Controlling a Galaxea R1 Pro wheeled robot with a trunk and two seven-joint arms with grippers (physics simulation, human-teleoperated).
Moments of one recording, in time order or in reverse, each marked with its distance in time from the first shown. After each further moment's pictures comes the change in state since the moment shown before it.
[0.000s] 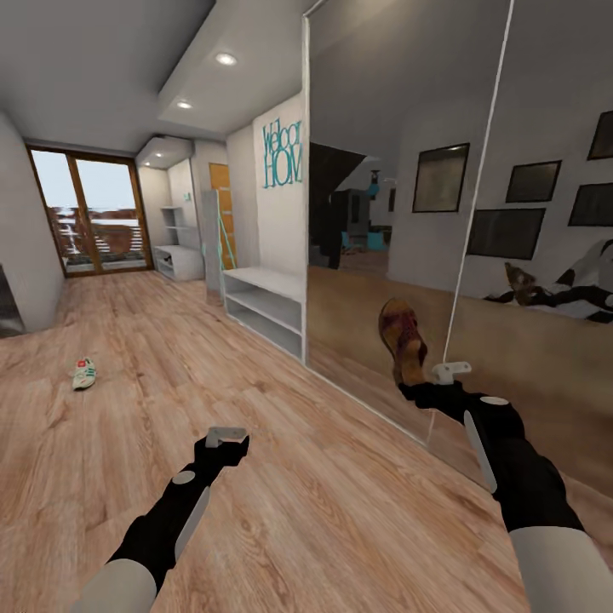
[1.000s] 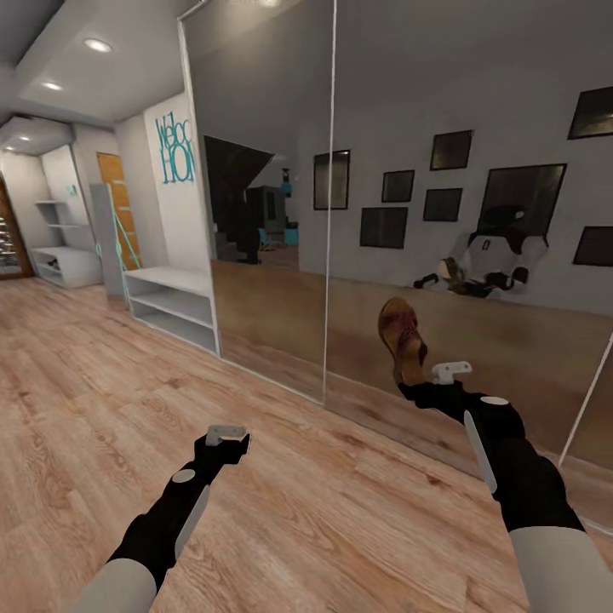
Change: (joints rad) left arm 0.000 0.000 0.000 -0.014 0.000 0.001 0.001; right arm 0.000 0.000 0.000 -0.001 0.000 0.001 0.000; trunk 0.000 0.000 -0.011
